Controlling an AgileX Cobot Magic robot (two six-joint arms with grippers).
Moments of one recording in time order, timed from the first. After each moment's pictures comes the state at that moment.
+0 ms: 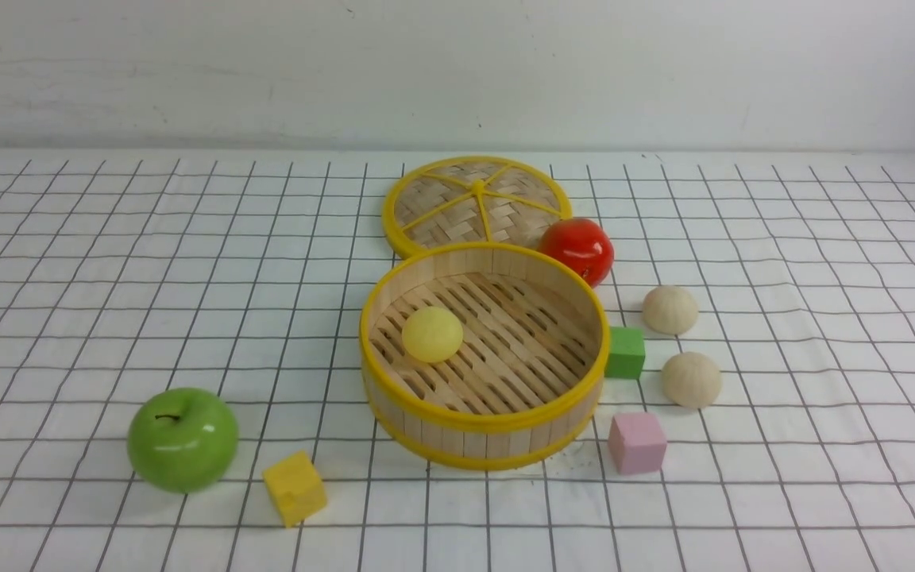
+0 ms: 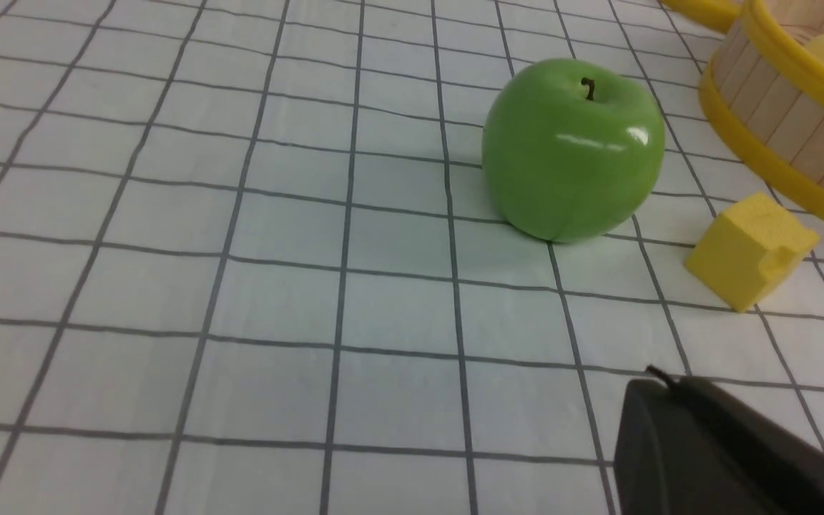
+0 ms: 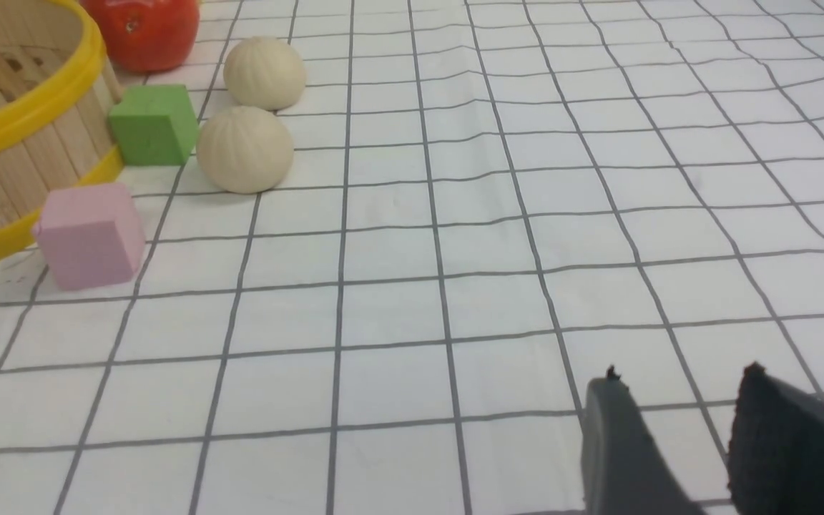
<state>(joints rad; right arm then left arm) -0.03 -0.01 0.02 -0.06 0.39 0.10 -0.13 -0.01 0.03 0.05 0.39 -0.26</state>
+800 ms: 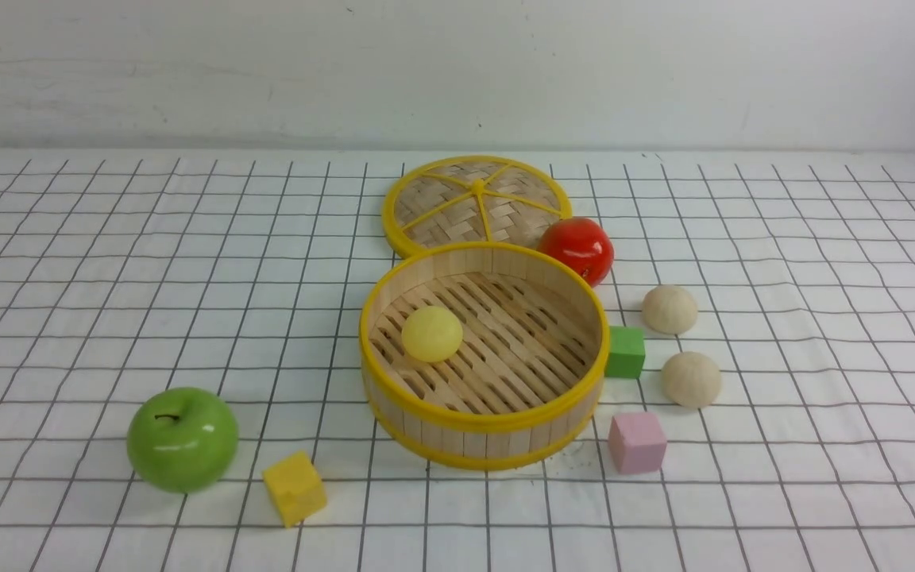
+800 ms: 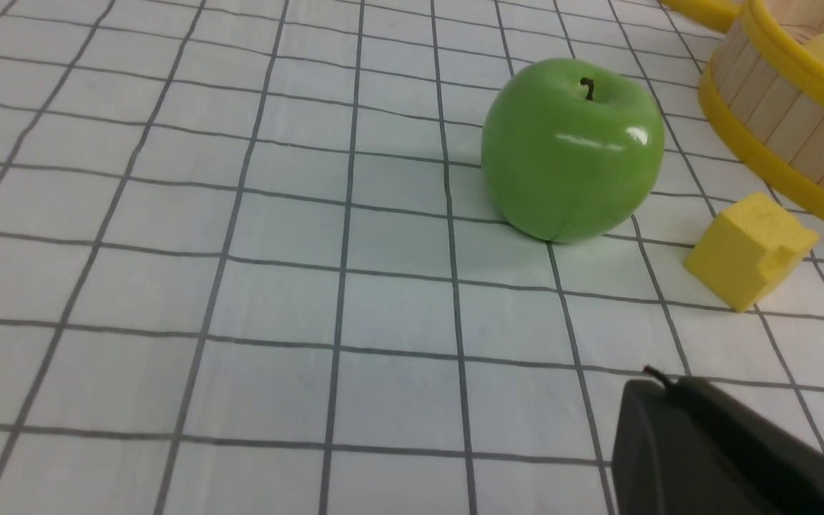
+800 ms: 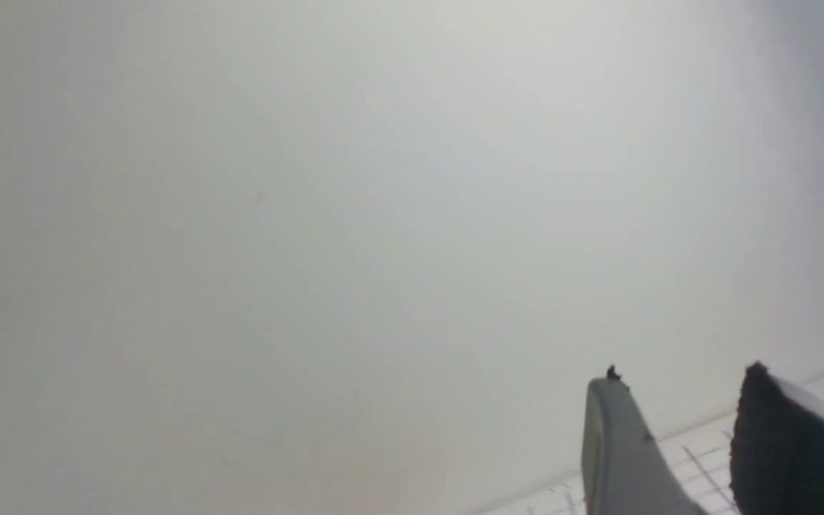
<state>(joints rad) -0.03 0.01 -0.07 0.14 -0.23 0.33 -0.13 -0.01 0.03 0.05 0.39 -0.26</state>
